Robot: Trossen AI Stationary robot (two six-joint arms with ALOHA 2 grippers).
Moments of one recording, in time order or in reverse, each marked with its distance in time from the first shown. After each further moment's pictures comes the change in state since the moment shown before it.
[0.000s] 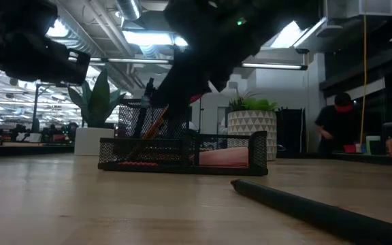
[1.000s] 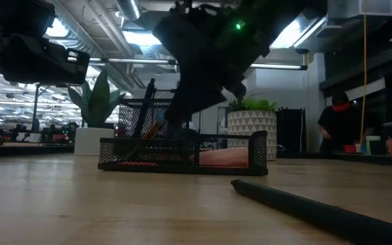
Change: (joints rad) left arm 0.000 -0.001 0.000 -0.022 0.010 0.049; right arm 0.034 0.046 0.086 -0.228 0.120 0.281
